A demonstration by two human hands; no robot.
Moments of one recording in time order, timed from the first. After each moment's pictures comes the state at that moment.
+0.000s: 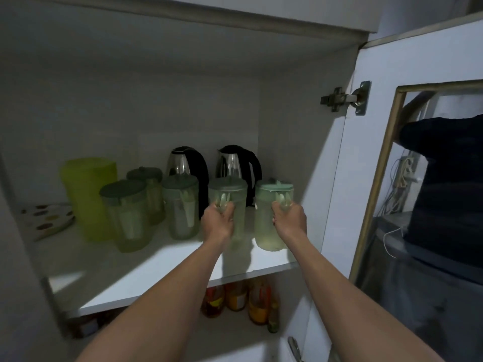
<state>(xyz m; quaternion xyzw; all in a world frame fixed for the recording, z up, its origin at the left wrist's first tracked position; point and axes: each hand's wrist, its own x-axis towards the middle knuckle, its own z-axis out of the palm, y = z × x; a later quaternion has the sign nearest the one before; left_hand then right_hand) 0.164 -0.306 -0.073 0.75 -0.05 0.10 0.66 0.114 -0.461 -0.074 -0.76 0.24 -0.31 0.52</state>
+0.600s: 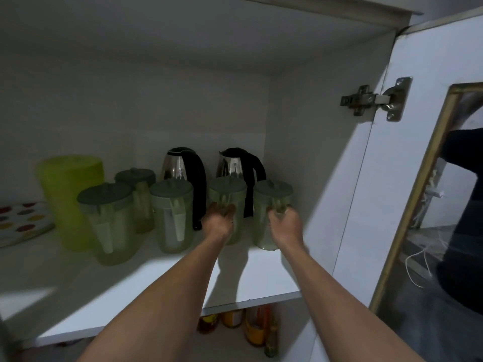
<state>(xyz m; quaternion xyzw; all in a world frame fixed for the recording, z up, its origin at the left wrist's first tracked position) 0.237 -0.345 -0.075 0.81 -0.02 0.09 0.58 0.184 -0.489 -0.082 -0.78 0.20 -0.28 0.52</state>
